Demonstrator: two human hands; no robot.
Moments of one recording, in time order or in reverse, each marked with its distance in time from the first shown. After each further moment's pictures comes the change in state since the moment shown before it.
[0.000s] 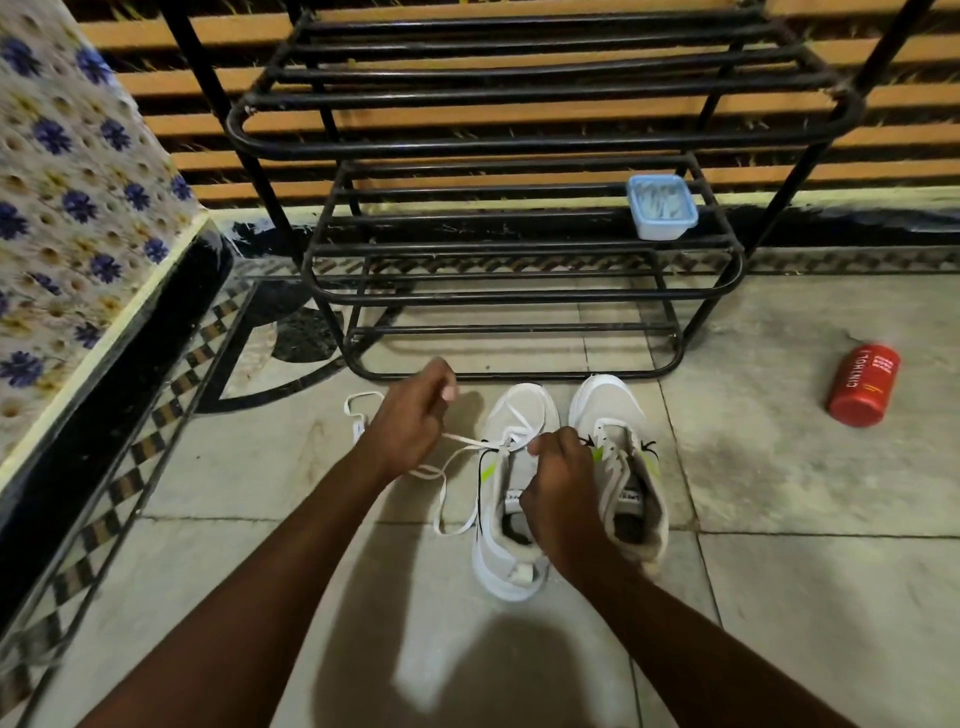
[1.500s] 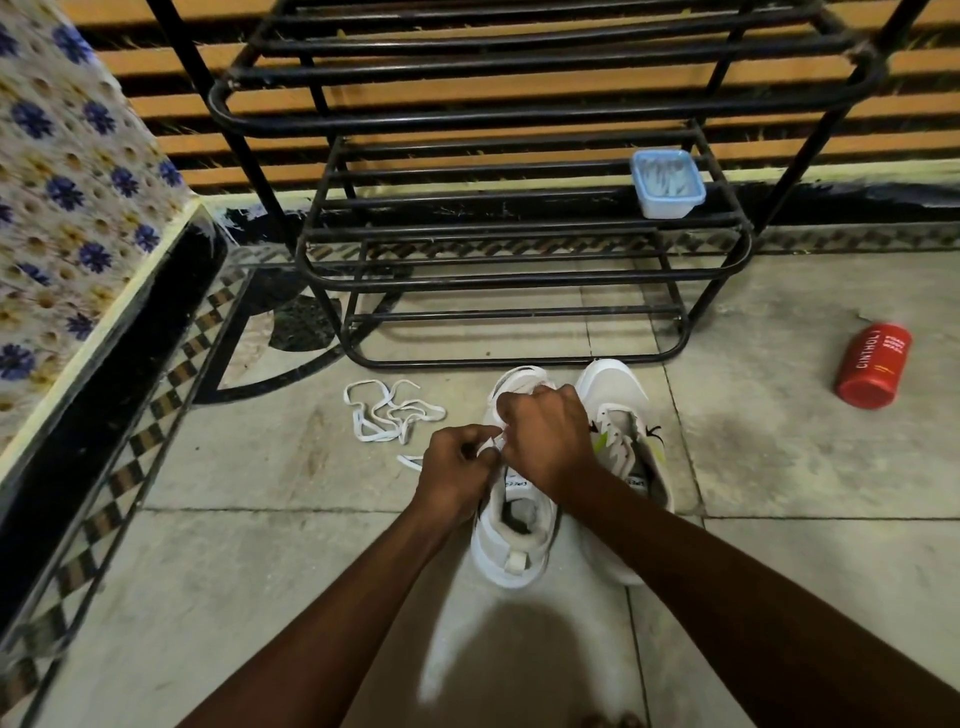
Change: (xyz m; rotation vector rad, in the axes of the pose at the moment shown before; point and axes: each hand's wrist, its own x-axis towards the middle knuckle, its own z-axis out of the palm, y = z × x) left_hand -0.051 0.009 0.080 -0.551 0.040 -0.502; right_hand 0.053 -0.024 -0.014 -0.364 -0.157 -0.251
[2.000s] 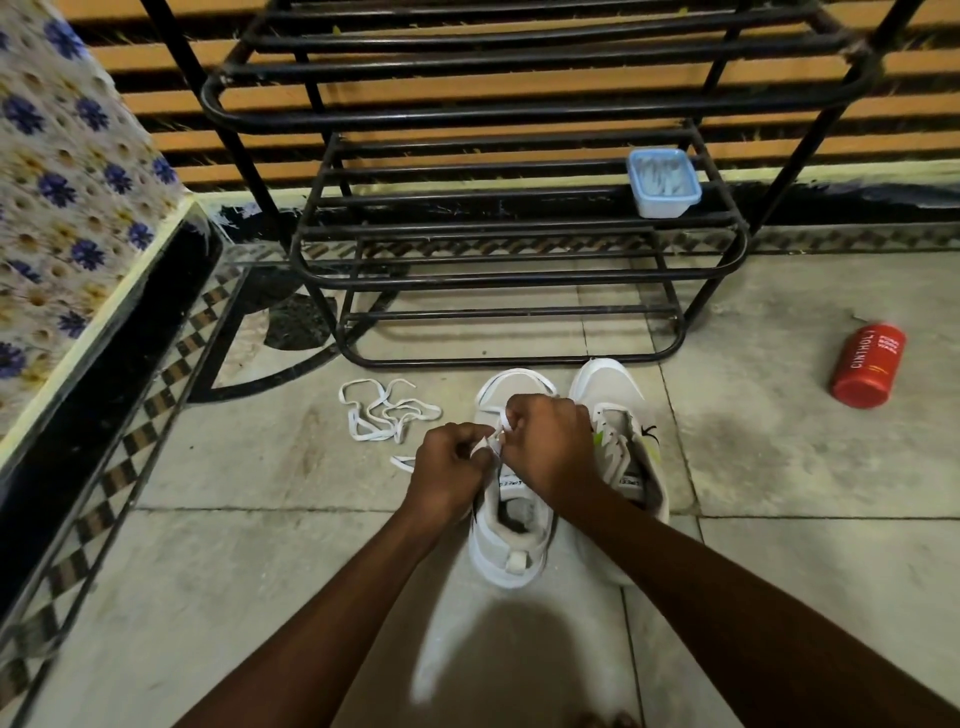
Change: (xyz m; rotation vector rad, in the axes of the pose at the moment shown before) left_hand -0.007 0.013 -0.005 0.139 -0.003 0.007; right_hand -0.013 0.002 0.000 0.213 0.008 0.171
